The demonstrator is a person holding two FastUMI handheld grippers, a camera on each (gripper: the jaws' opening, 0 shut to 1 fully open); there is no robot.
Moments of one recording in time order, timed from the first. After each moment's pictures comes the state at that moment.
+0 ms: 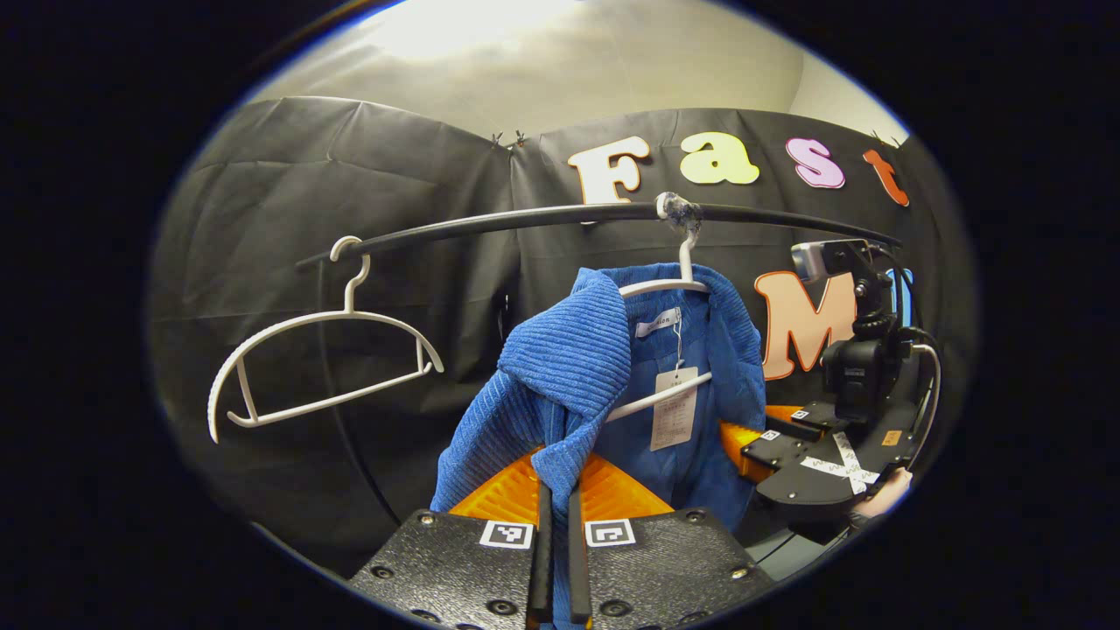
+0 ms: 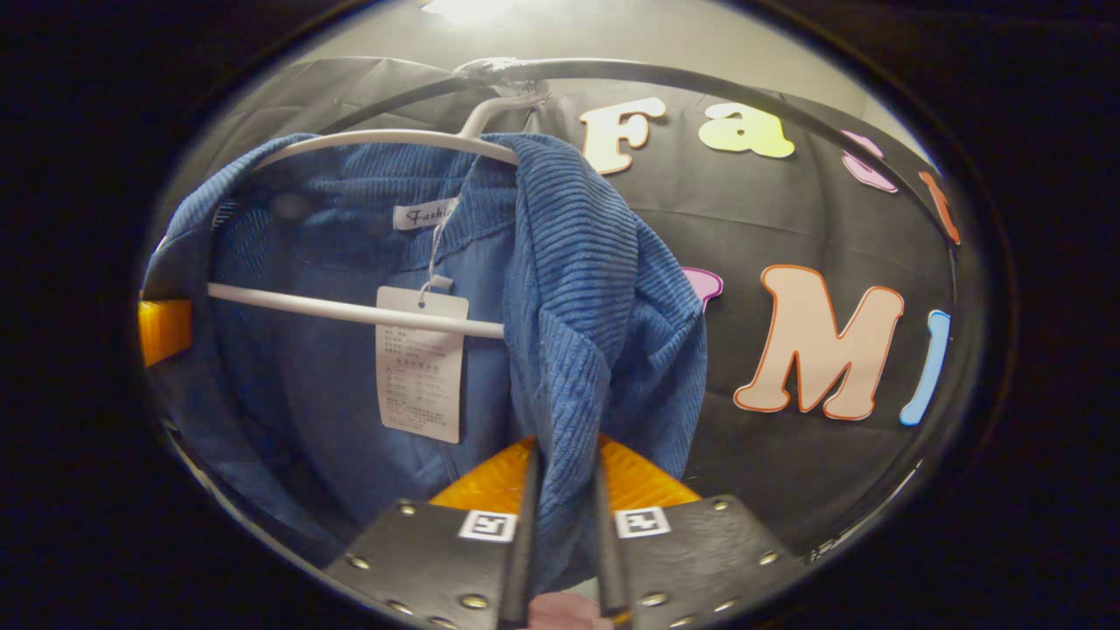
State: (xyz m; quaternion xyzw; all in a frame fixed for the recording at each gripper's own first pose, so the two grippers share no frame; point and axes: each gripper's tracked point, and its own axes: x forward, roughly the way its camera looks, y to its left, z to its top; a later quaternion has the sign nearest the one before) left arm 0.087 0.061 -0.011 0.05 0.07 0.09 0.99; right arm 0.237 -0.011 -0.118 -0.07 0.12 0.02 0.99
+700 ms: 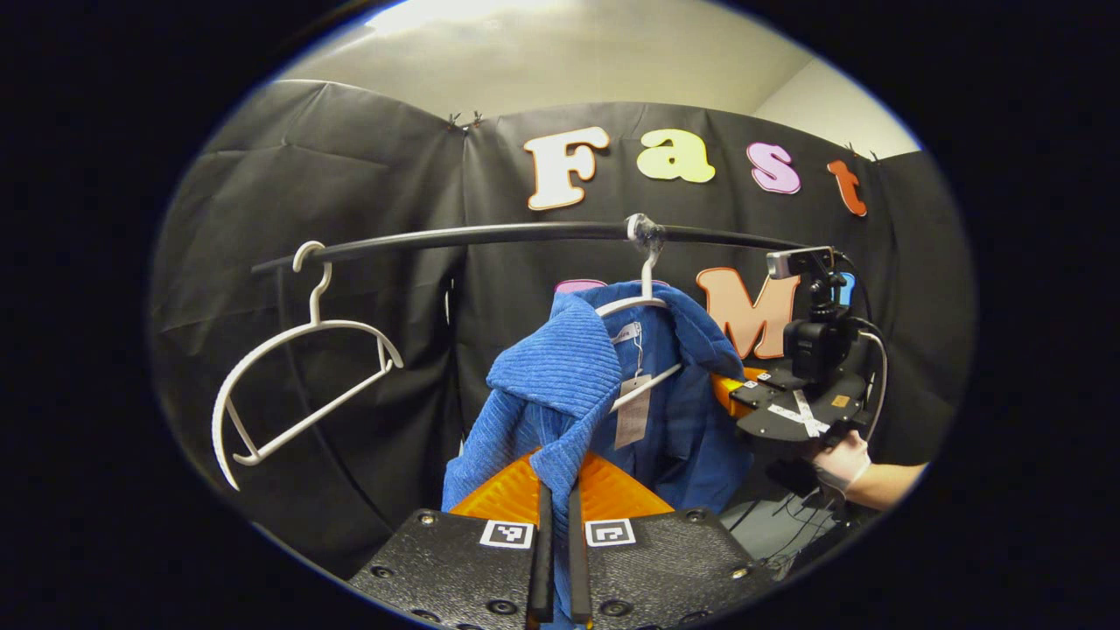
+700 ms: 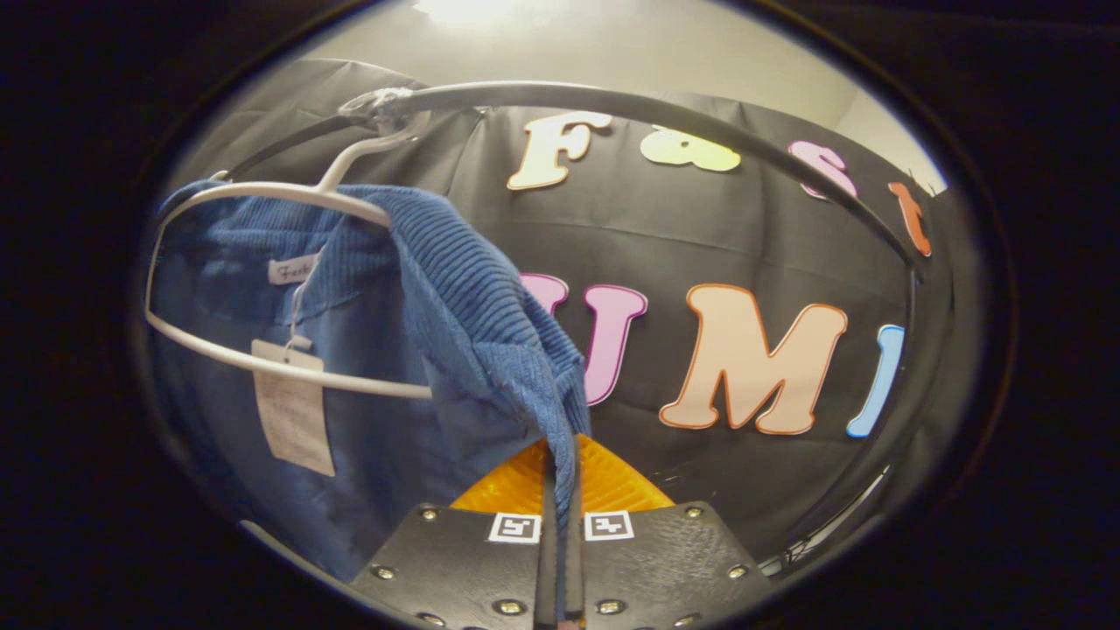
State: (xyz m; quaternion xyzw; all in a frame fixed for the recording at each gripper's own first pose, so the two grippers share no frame) left arm 0.058 0.056 0.020 0.03 0.12 -0.03 0.99; right arm 0.249 -0.089 -0.068 -0.08 0.08 -0.07 0.99
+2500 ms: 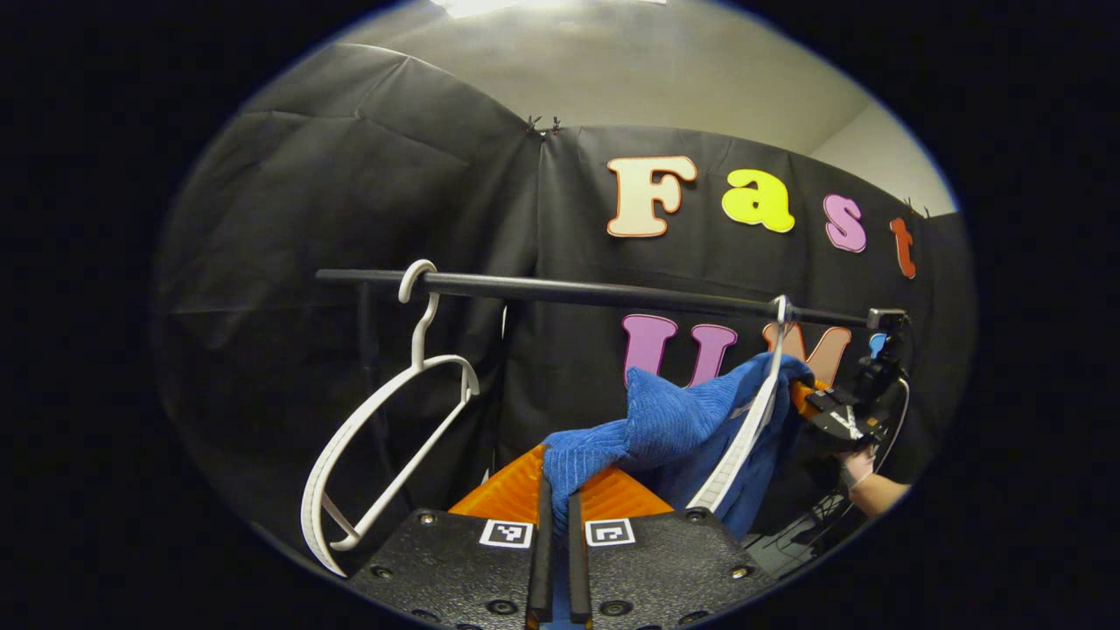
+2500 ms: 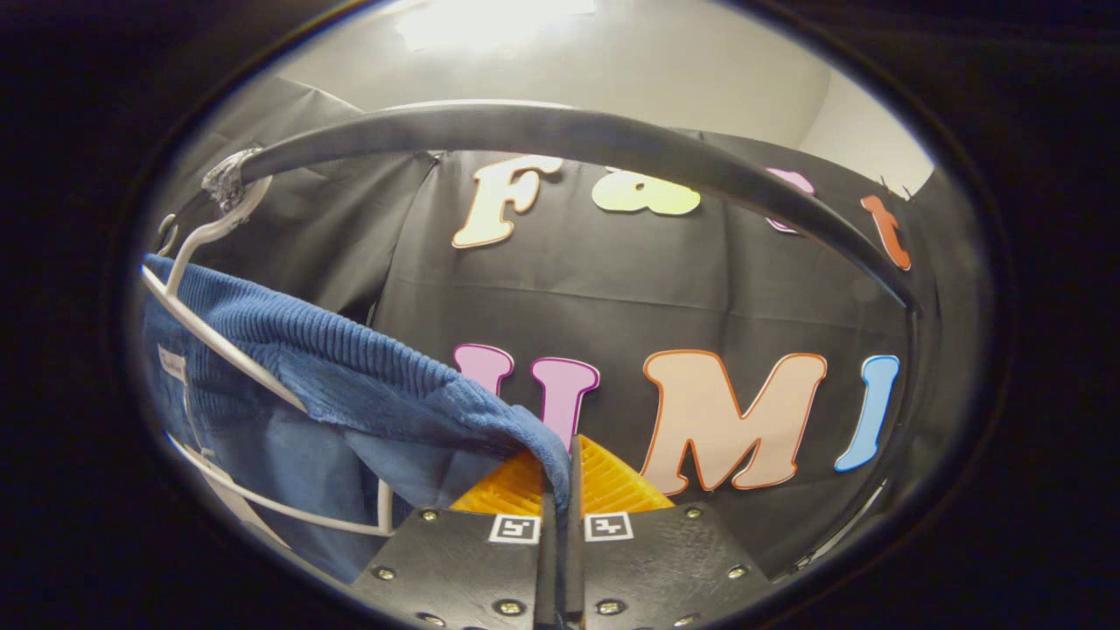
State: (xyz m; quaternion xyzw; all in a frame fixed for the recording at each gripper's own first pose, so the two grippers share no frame) left arm 0.094 0.178 0.057 -0.03 0.10 0.04 0.99; right arm 0.316 -0.136 -0.009 -0.07 -0.02 -0.11 0.99
